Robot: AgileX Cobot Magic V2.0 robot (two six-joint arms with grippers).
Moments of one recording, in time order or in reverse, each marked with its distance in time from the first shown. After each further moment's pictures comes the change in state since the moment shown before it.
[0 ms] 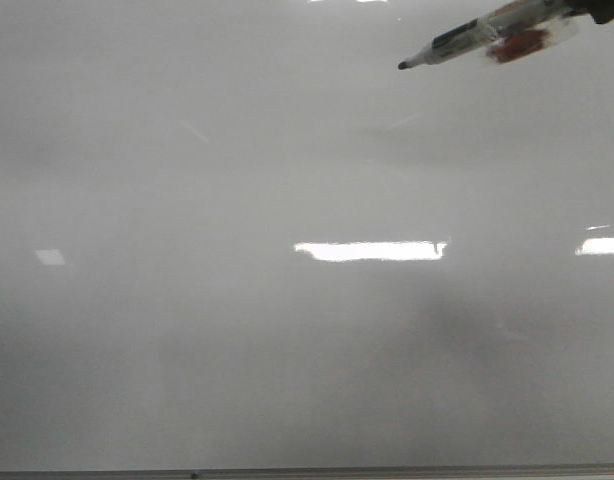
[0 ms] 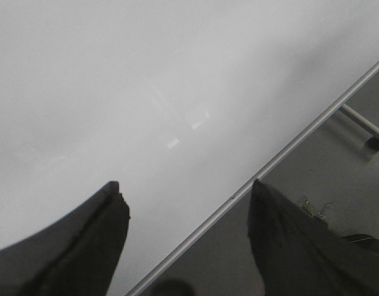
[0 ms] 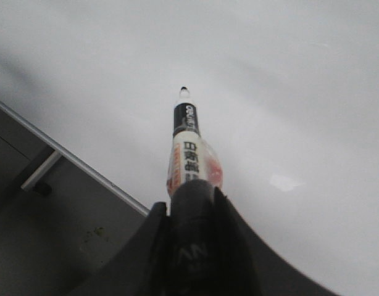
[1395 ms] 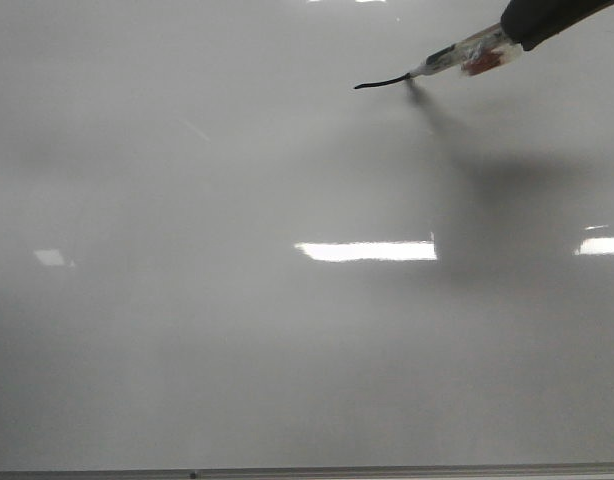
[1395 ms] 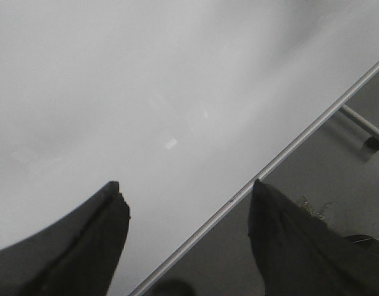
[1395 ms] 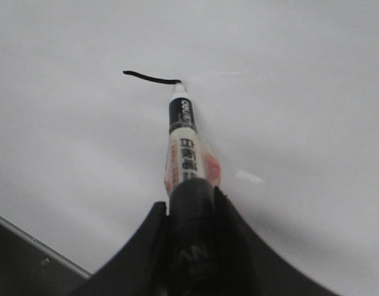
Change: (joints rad) left arm 0.000 0.018 0.000 0.000 -0.020 0.000; right arm -0.107 0.331 -0.196 -0.031 -0.084 -0.018
